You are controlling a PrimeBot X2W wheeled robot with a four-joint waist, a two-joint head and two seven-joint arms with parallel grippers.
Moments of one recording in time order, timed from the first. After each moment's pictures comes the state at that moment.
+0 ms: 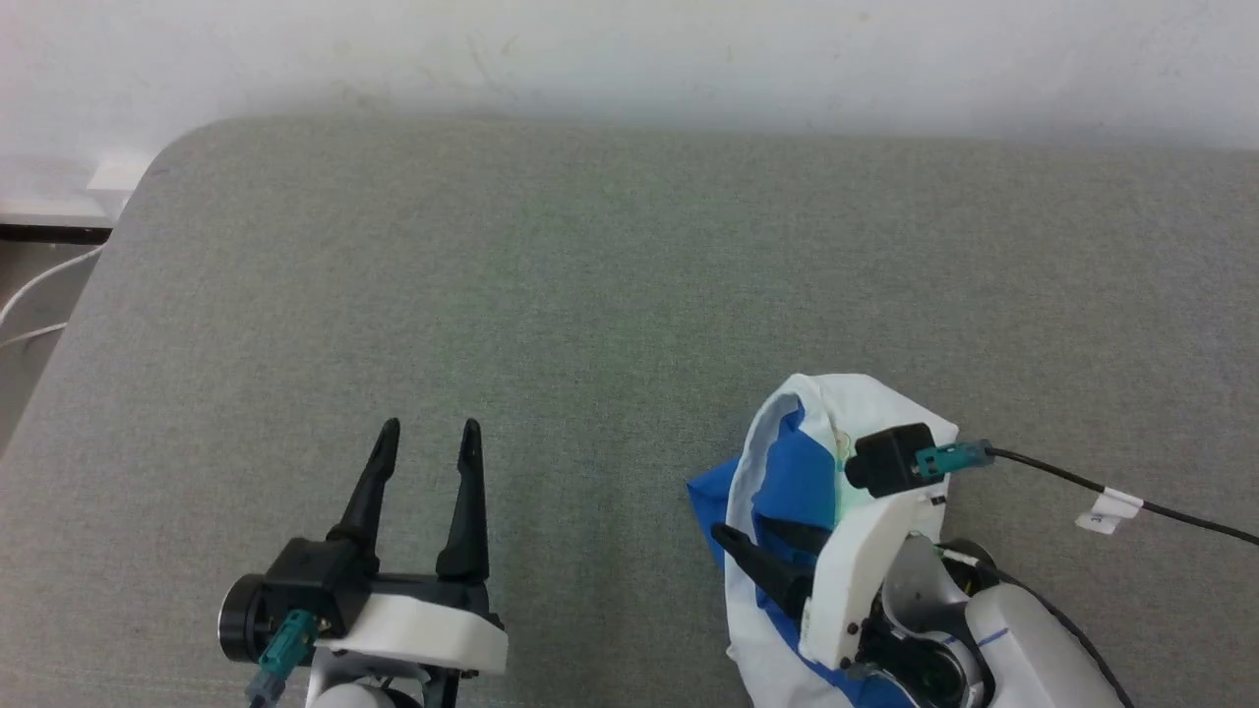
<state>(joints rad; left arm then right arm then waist) -0.01 0.05 -0.12 0.02 -0.19 0.01 -0.26 -0.22 -0.07 0.32 0.29 0.66 0.13 0.50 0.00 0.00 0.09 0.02</state>
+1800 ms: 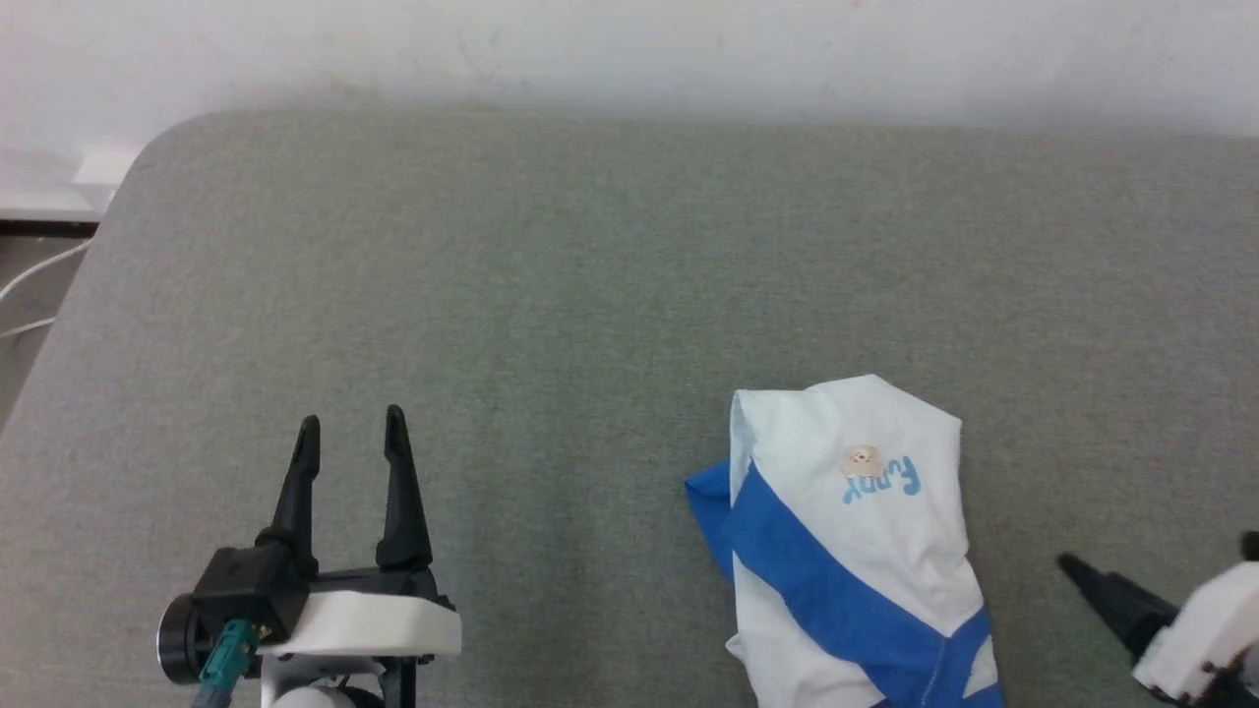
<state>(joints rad) 0.01 0.05 -0.05 -0.05 -0.20 0.09 -0.26 0.03 -0.31 -0.16 0.21 0.83 0.13 0.53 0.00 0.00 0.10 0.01</state>
